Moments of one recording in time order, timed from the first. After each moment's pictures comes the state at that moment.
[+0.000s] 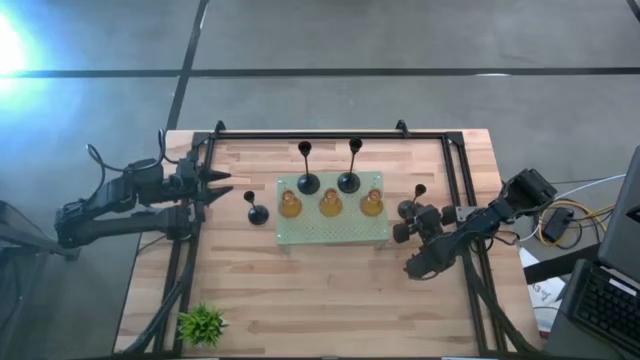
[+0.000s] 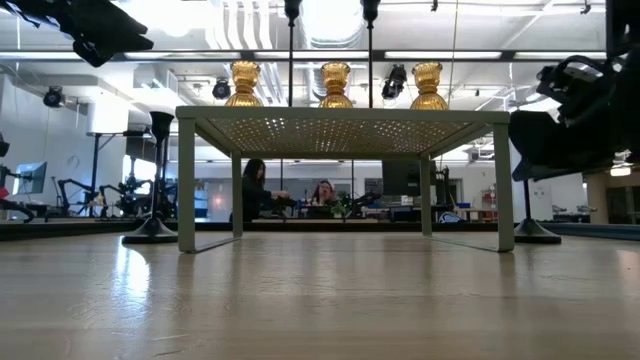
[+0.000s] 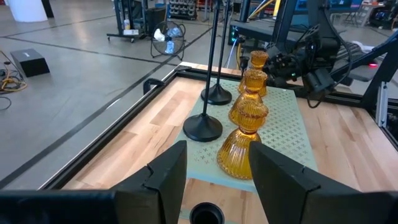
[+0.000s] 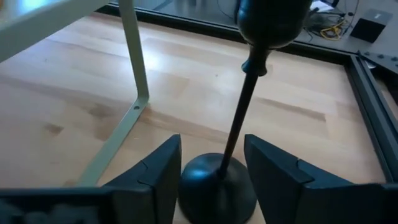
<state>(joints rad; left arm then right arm) 0.23 0.33 0.63 -0.58 -0.05 -0.06 0.55 1.57 0.63 -1.10 1.06 2.07</state>
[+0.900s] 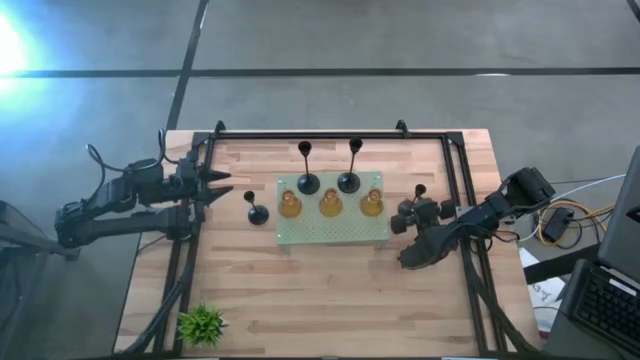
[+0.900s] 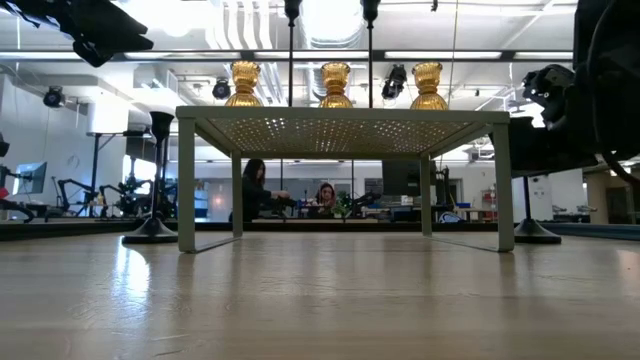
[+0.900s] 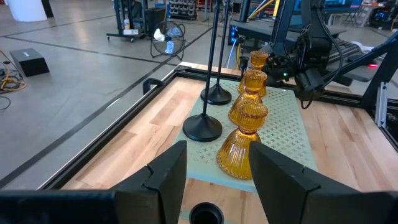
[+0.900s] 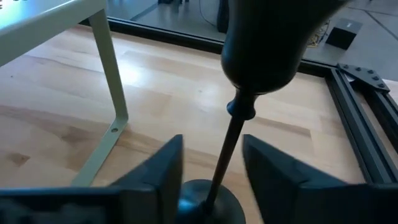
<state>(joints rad) 0.23 0.33 0.63 -0.58 -0.05 -0.06 0.43 1.57 0.63 -1.09 1.10 2.00</state>
